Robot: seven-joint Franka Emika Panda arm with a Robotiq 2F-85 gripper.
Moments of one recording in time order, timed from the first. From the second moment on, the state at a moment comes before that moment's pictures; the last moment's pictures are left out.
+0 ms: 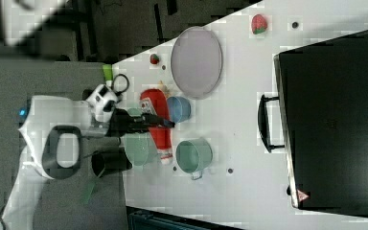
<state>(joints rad) -0.06 0.06 0.07 -2.00 0.01 0.33 -0.90</state>
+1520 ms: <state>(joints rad) -0.01 0.85 0.10 -1.36 0.01 0.53 -0.78</state>
